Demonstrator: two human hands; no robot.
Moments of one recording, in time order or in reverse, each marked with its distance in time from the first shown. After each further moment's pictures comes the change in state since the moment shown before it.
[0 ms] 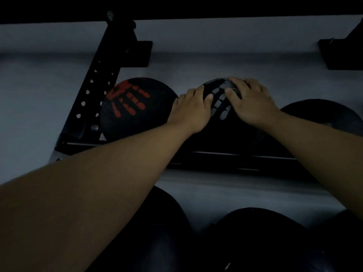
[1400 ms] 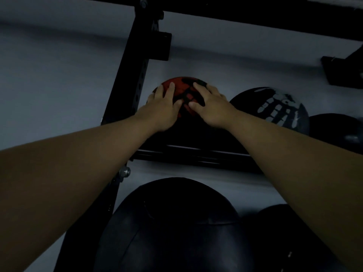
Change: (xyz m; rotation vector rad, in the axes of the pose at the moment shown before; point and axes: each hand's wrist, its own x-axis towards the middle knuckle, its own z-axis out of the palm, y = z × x) left_hand -0.030 -0.195 -0.115 0.041 -0.180 -0.118; right_hand 0.004 -0.216 0.087 -0.043 -0.296 -0.014
